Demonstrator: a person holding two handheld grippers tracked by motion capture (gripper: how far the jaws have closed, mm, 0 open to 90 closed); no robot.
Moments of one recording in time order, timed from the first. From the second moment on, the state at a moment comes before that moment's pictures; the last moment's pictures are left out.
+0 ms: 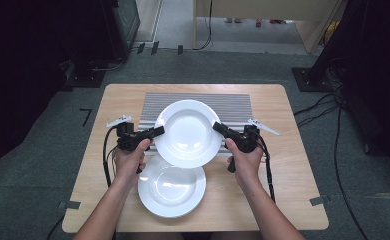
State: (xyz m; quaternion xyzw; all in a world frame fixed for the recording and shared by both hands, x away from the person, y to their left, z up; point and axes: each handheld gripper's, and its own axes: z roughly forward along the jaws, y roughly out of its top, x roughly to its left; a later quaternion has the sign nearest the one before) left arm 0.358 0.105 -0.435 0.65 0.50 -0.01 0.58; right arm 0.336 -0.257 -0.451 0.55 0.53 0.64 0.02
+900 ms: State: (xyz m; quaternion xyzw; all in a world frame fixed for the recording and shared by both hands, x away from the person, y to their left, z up) left arm 0.451 0.087 -0.458 0.65 0.56 -0.04 0.51; right arm 0.415 -0.266 -0.480 0.62 0.53 0.58 -0.03
